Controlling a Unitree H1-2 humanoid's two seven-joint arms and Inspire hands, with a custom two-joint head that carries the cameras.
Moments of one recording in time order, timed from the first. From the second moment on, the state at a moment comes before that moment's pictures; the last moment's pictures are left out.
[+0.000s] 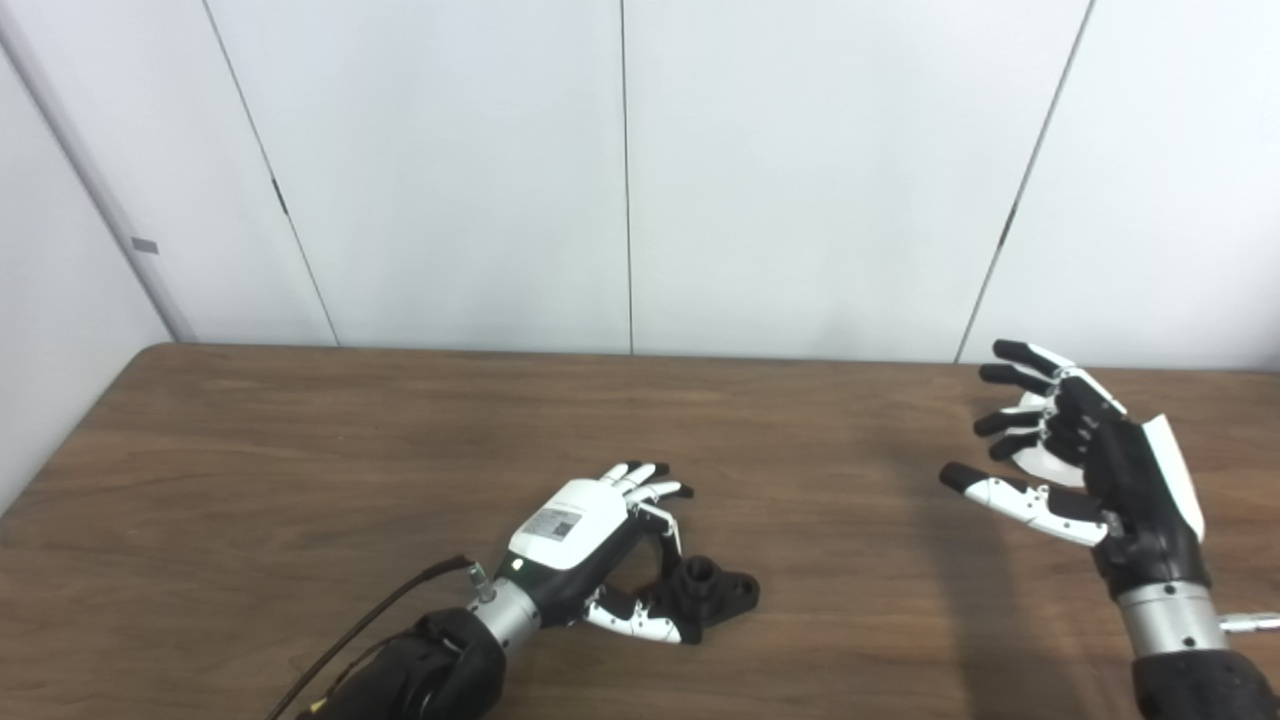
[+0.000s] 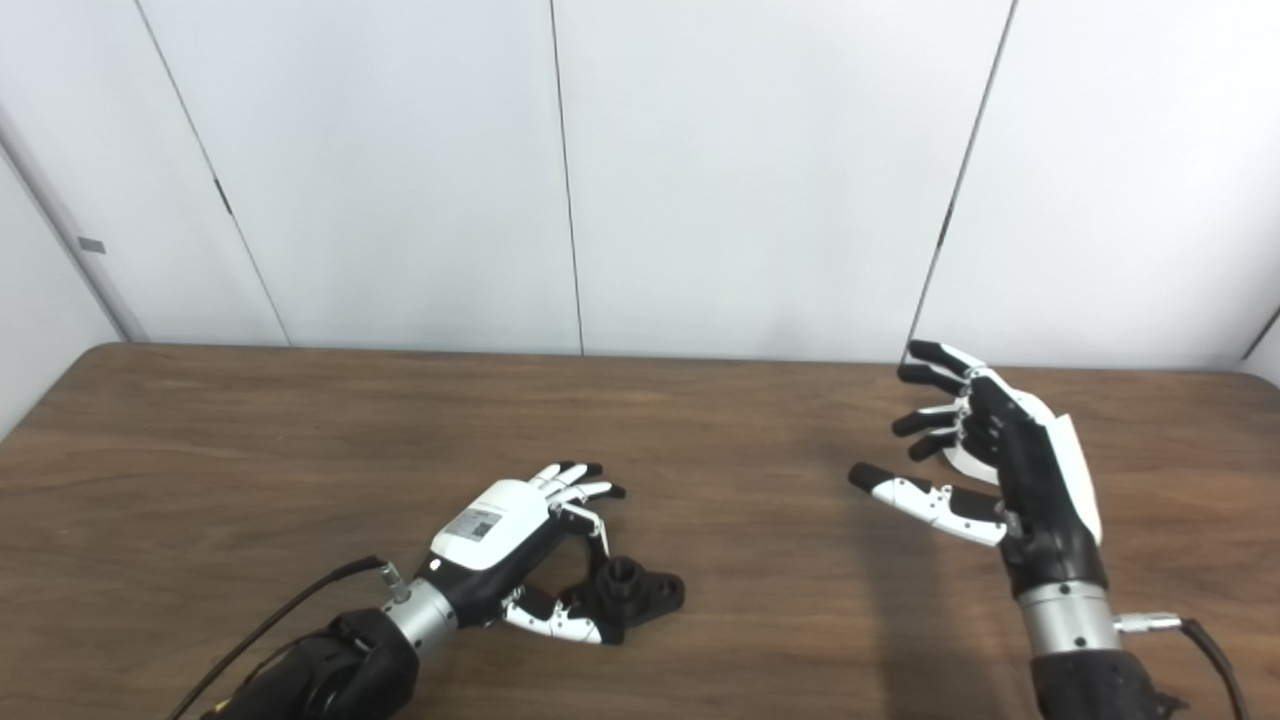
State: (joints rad) left arm -0.34 0.39 -0.60 0.10 0.68 -0.08 -0.01; right arm -0.13 -0.23 -0.12 -0.32 -0.14 0.09 0.01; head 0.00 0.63
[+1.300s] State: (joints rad) left arm -0.34 0.40 -0.59 0.25 0.68 -0.27 0.15; right arm -0.43 -0.88 0.03 0.01 -0.36 0.44 0.43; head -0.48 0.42
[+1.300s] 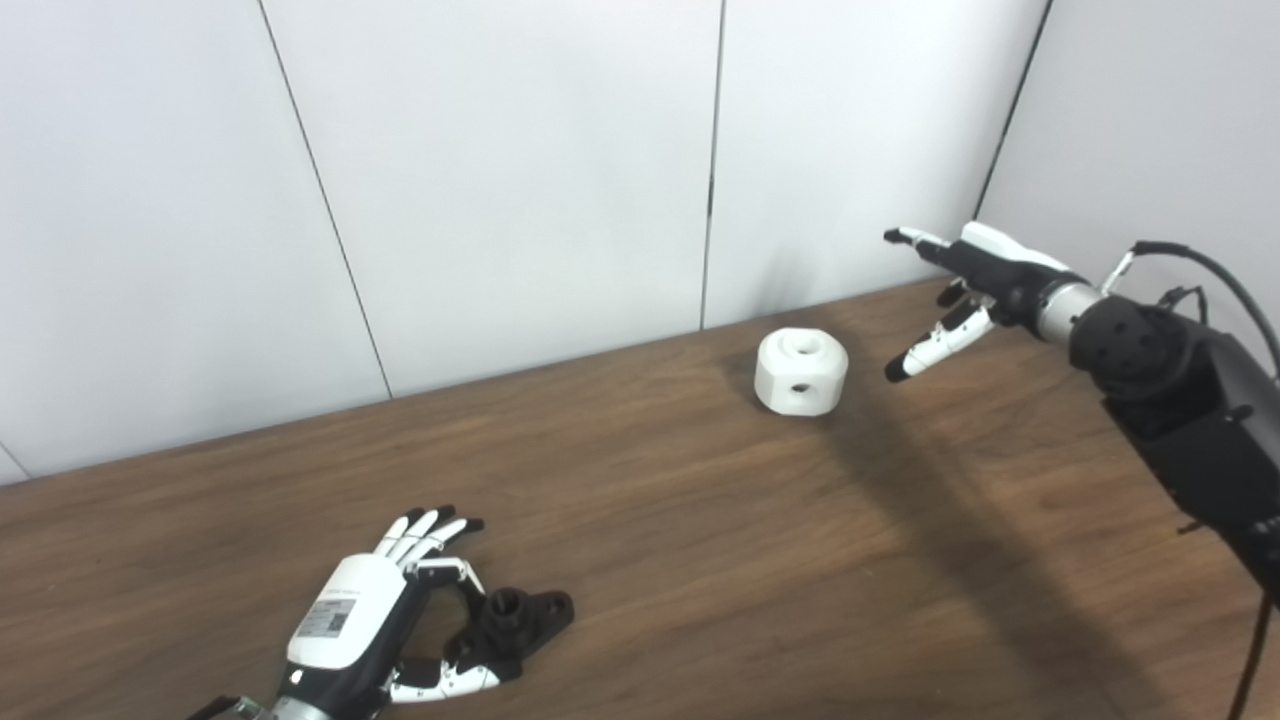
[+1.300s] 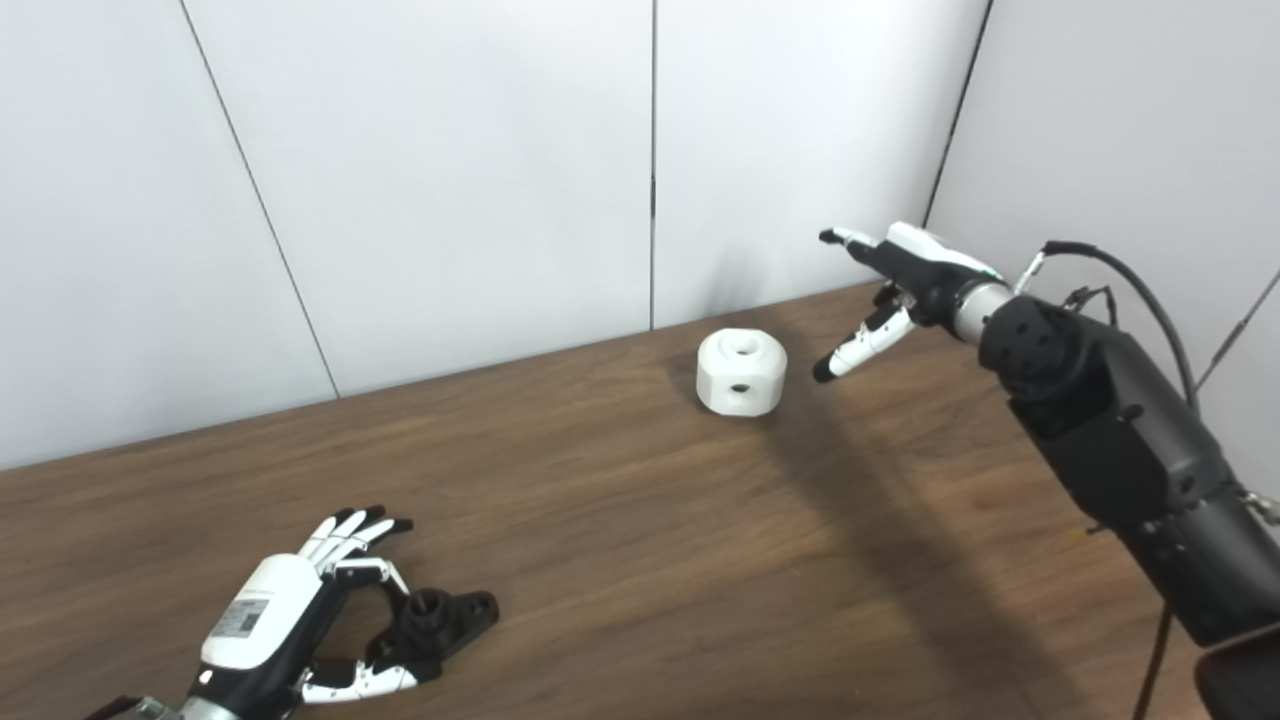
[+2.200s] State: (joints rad) left arm -0.31 0.42 -0.59 0.20 0.65 -0.25 0.15; right arm -0.53 -0.75 0.22 0.22 -0.49 0.46 0.47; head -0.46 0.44
